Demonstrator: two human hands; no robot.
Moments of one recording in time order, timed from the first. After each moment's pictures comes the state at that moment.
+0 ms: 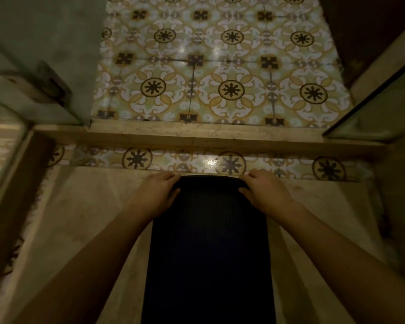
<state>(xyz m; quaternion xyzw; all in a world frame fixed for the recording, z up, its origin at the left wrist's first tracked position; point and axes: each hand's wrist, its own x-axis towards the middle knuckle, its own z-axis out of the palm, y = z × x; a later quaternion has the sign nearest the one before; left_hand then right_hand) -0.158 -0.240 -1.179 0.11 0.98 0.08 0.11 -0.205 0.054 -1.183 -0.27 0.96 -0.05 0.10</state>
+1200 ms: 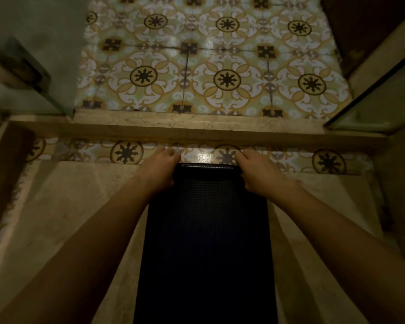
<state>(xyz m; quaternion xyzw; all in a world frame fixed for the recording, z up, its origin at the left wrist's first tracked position) -0.205 -0.229 -1.195 0.13 0.99 0.06 0.09 -0.236 0.044 -1.197 -0.28 0.96 -0.04 0.09</state>
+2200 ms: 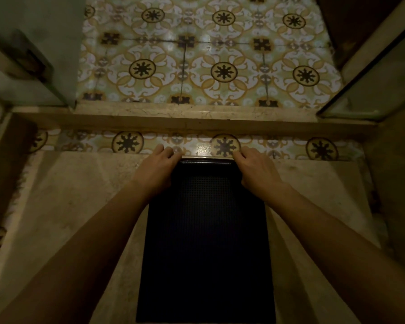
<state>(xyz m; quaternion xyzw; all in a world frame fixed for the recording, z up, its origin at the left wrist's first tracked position) -0.166 -0.229 -1.191 0.16 0.98 0.02 0.07 -0.190 0.041 -1.187 -0.26 0.96 -0.03 0.04</state>
